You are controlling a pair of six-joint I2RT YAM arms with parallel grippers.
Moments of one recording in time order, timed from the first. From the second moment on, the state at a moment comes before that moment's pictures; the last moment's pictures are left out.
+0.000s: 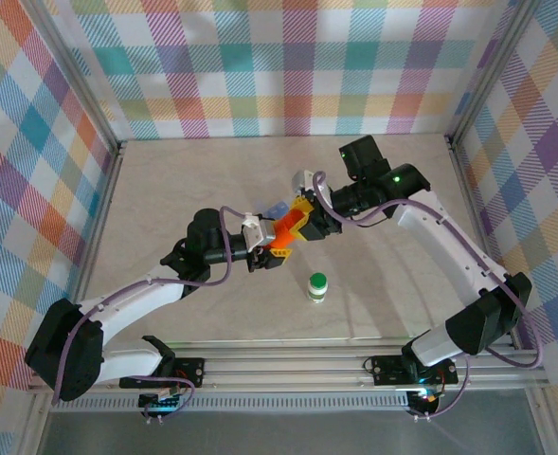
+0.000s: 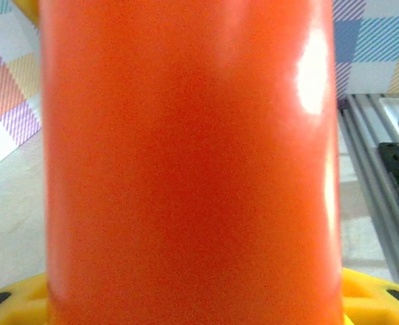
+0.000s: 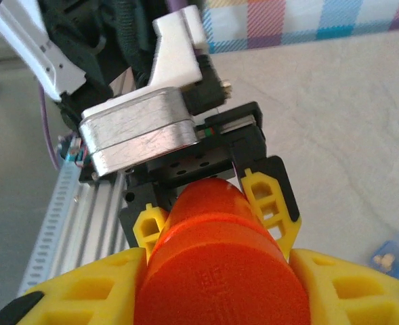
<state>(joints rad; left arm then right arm) -0.61 1.22 0.67 0.32 0.64 0.30 0.55 1.48 1.56 -1.00 -0.89 -0.65</state>
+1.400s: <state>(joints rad) -0.65 1.24 0.64 0.51 0.44 0.29 0.54 1.53 1.56 -0.61 -0.35 0.53</state>
